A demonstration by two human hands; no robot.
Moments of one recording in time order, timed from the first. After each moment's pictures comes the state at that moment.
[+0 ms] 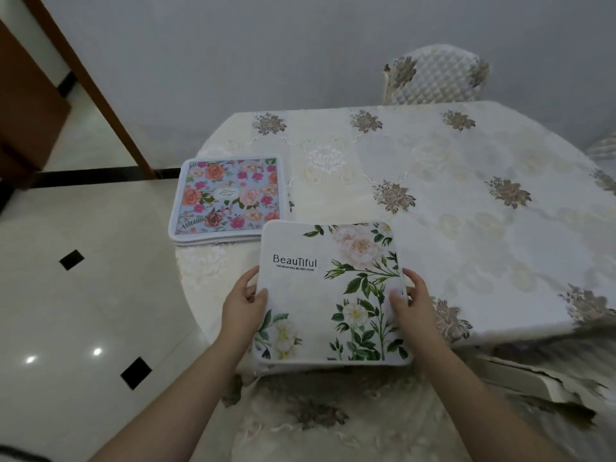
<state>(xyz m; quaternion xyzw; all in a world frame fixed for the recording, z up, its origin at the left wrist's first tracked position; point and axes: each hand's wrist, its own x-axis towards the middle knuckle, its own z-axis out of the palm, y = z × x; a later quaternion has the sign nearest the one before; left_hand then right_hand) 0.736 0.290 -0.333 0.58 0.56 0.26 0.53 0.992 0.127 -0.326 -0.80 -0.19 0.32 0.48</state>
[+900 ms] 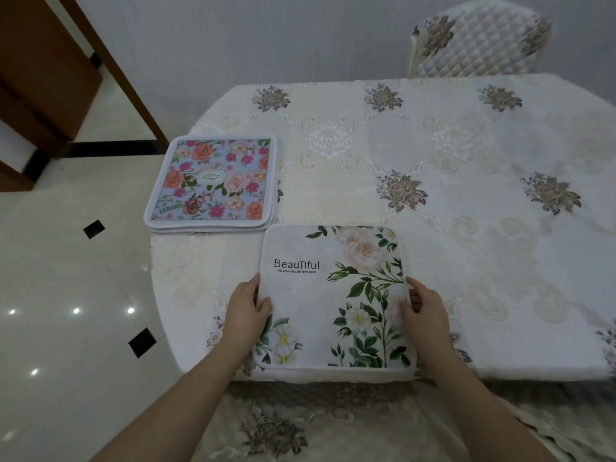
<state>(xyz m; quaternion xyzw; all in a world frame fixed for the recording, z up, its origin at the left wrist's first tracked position) 0.801 0.282 -0.399 0.74 0.58 0.14 0.31 1.093 0.133 -0.391 -0.87 -0.30 0.25 0.31</state>
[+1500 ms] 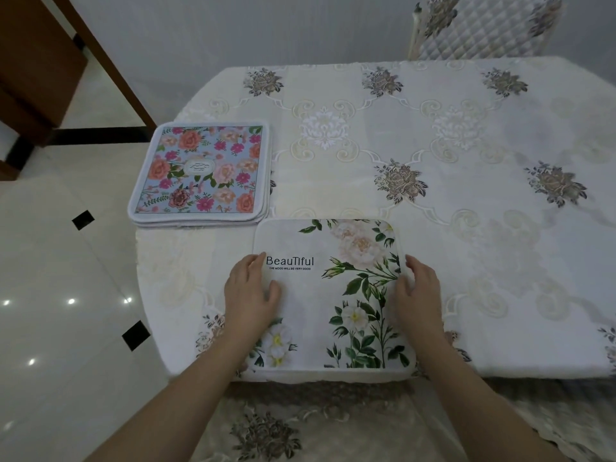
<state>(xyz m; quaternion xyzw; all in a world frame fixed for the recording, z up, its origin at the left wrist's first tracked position) 0.832 0.282 -0.387 0.78 0.56 0.17 0.21 1.090 0.161 -0.384 -0.85 -0.31 0.21 0.36</state>
